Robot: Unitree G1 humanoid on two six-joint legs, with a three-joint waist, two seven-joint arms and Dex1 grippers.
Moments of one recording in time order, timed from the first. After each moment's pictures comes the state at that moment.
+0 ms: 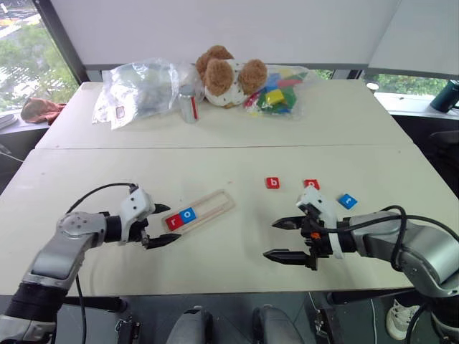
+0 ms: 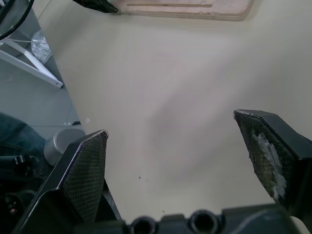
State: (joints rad) left arm -0.19 0.76 -0.03 -0.01 -0.28 0.28 -1.06; right arm -0.27 -0.87 0.07 -0.57 0.69 1.06 0.82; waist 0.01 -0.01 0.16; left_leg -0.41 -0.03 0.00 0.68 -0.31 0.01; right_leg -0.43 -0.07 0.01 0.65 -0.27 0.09
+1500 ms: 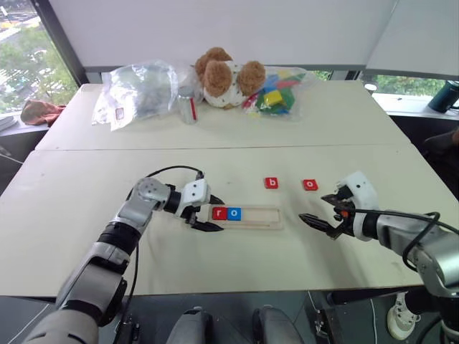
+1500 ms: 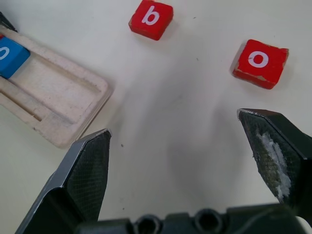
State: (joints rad) left arm -0.77 0.44 -0.32 0.71 -0.07 -0.19 -1.37; right arm -0.17 -0.80 -0.11 -0.43 0.49 0.96 0.53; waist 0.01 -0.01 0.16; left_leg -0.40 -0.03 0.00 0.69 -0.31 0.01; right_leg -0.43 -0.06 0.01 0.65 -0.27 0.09
